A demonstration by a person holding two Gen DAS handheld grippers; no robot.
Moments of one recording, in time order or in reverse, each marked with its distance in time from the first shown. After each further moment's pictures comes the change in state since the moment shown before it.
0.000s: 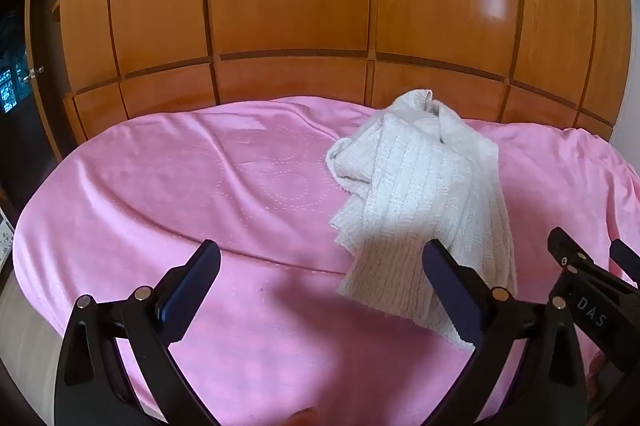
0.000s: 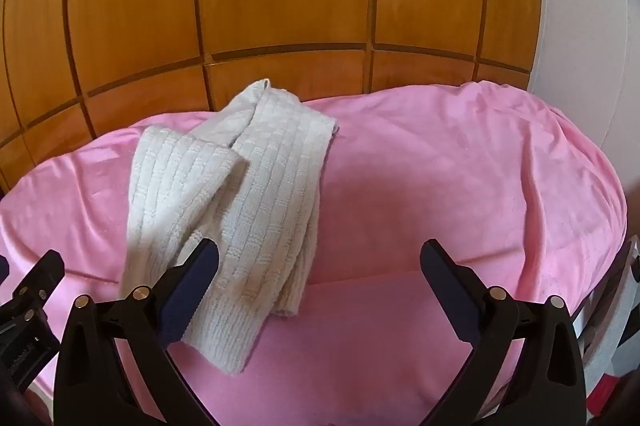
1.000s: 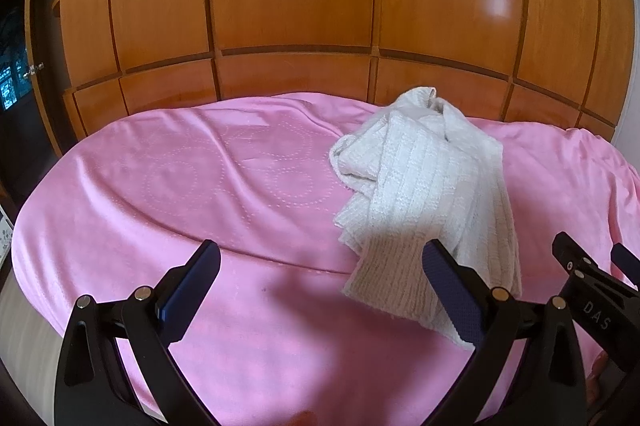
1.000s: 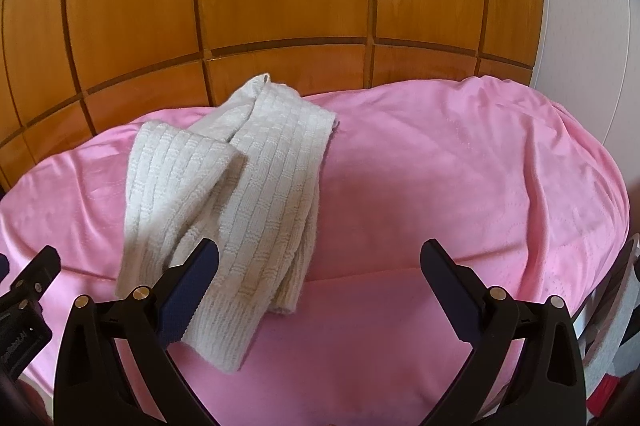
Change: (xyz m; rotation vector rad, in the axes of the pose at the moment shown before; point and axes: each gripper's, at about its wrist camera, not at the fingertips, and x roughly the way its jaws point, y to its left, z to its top) left arm -0.001 0.003 0.000 -0.007 0.005 0.003; right arm 0.000 -0.001 0.001 -0.001 0.007 0.006
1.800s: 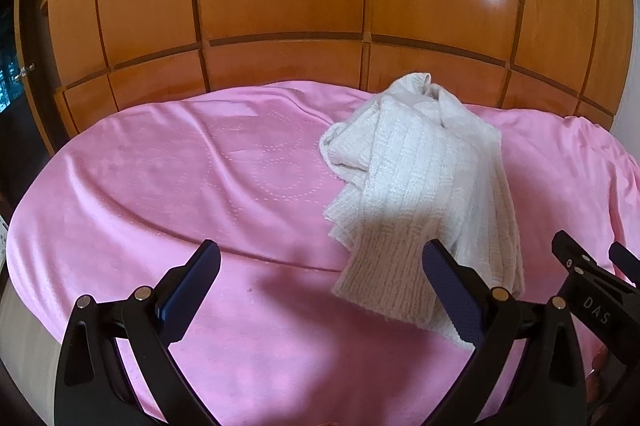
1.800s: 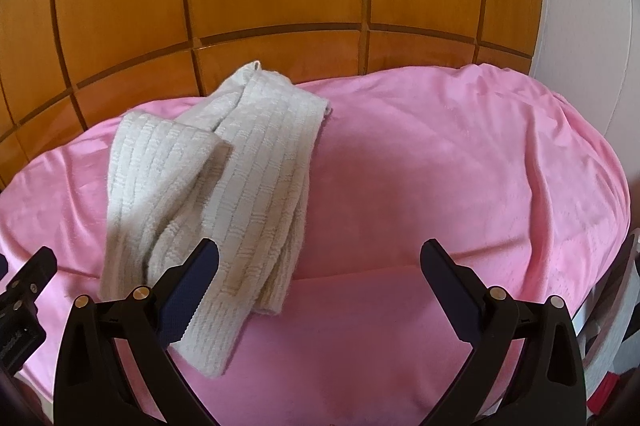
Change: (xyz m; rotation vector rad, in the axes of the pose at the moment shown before) left arm 0.019 -0.008 0.008 0.029 0.054 -0.017; right arm 0.021 -0.011 0.000 0.018 0.049 -0.013
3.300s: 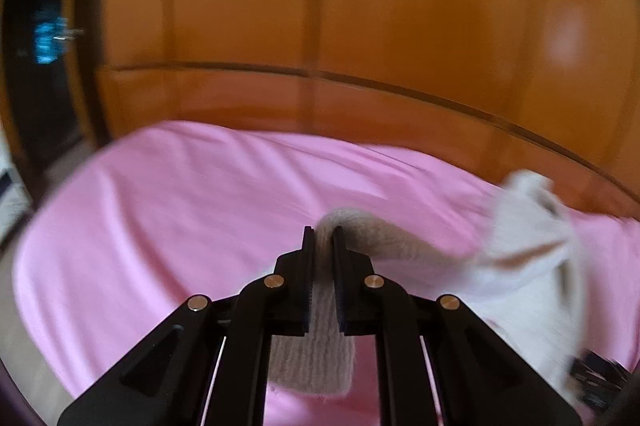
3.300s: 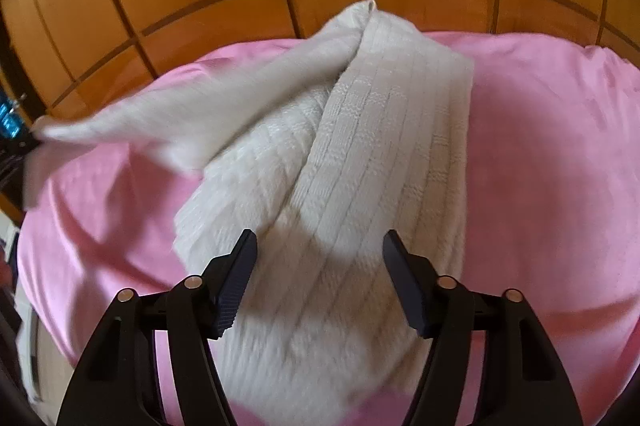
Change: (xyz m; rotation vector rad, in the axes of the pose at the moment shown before) left arm 0.077 0.195 0.116 -0.223 -0.060 0.162; right arm 0.098 0.071 0.032 -0.076 0.234 0.326
